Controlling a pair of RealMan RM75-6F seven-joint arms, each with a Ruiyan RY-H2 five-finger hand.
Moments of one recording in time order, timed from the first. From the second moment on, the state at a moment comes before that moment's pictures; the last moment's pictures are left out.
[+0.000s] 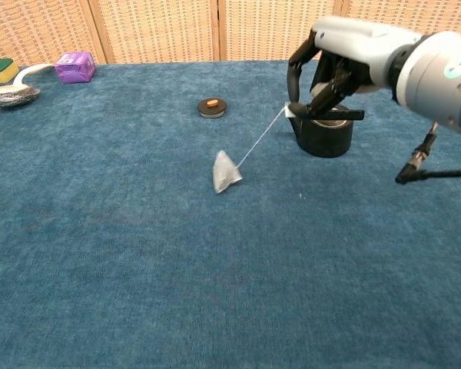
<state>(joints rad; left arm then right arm) -0.04 -1.00 0.03 -1.66 1.63 1.55 -0.15 0.79 -1.57 0.30 -1.92 -0.77 1.30 -0.69</state>
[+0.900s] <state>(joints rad) -0.04 -1.05 0.06 -1.66 1.66 1.54 -0.18 0.88 -1.36 0.49 -1.95 -0.63 1.28 -0.68</state>
